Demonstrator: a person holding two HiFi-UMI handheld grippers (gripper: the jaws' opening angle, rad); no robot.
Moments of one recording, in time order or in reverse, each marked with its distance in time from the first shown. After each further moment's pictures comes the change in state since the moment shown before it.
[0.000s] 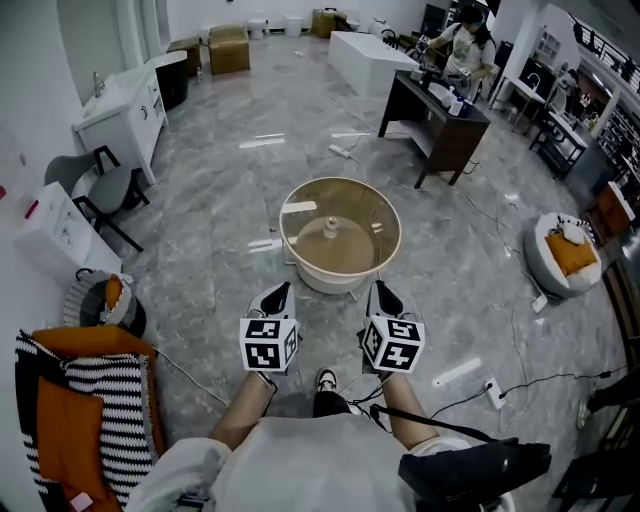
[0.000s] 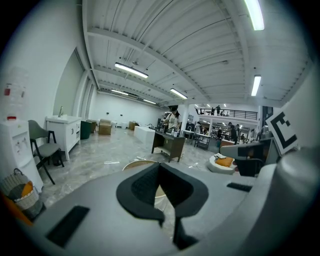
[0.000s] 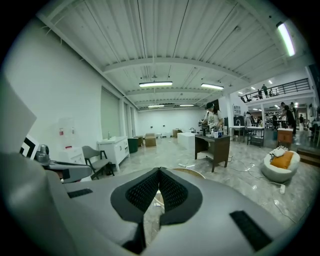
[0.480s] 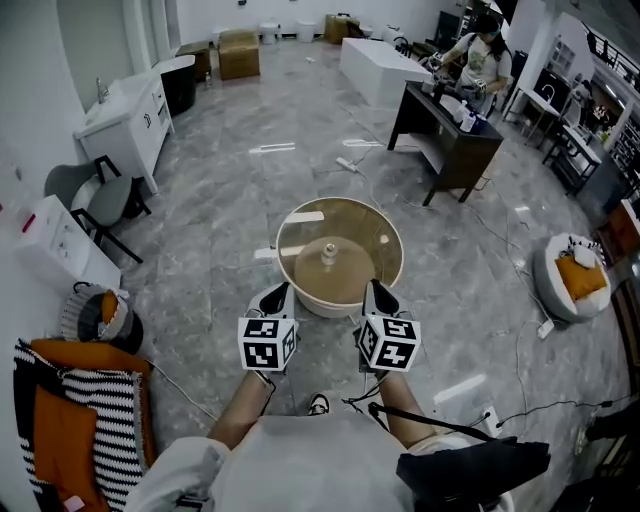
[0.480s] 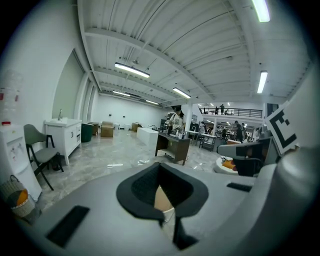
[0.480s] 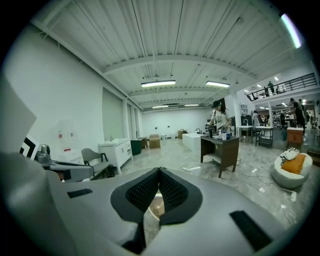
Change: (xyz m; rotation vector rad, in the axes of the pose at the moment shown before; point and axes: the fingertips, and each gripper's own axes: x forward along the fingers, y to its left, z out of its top) left arm 0.113 0.004 0.051 0.008 -0.010 0.046; right arm 0.109 -0.052 0.050 -0.006 -0.007 0.072
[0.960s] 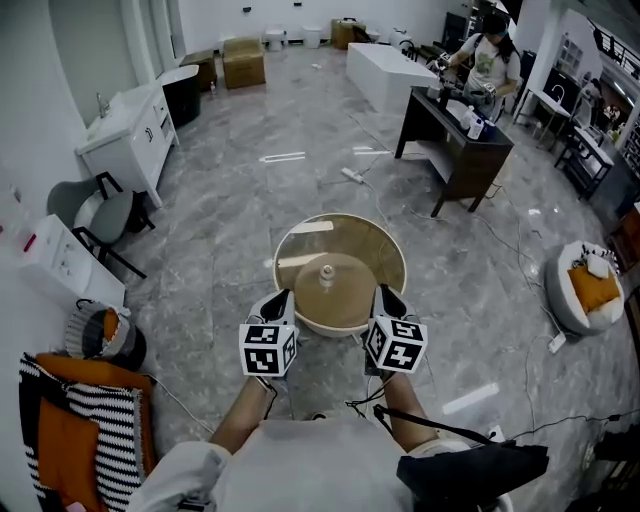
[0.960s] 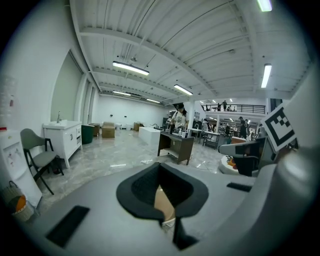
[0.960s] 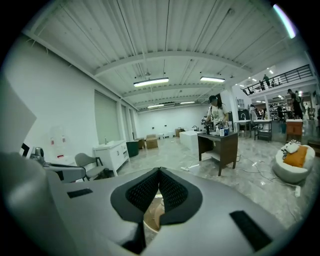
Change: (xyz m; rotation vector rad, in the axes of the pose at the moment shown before) left arm 0.084 -0.011 0.020 0.022 0.017 0.038; right arm 0.069 -0.082 0.015 0.064 0.009 -0.009
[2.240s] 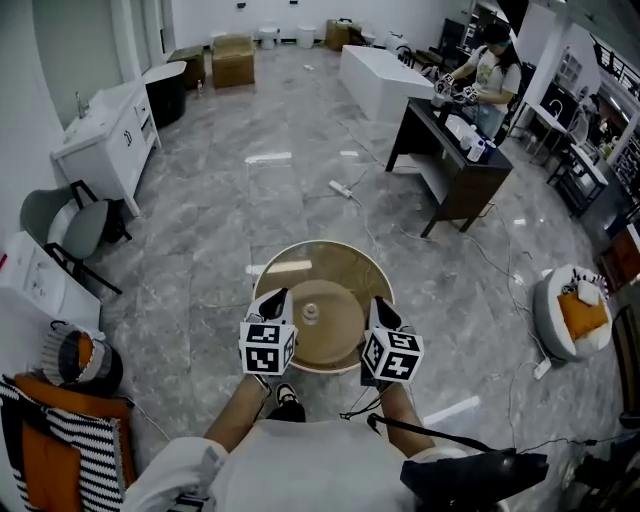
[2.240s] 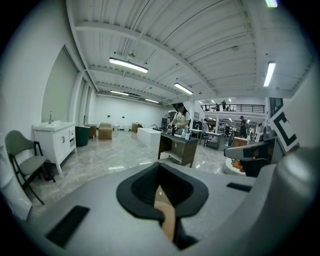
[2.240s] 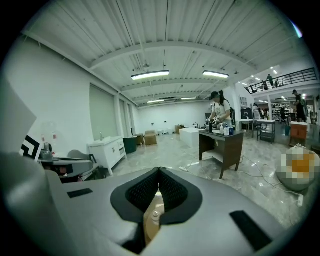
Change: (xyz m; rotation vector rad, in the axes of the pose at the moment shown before) left arm 0.169 0.037 0.051 0.014 -0.008 -0.014; right arm 0.144 -0.049 0.039 -0.022 0.051 0.002
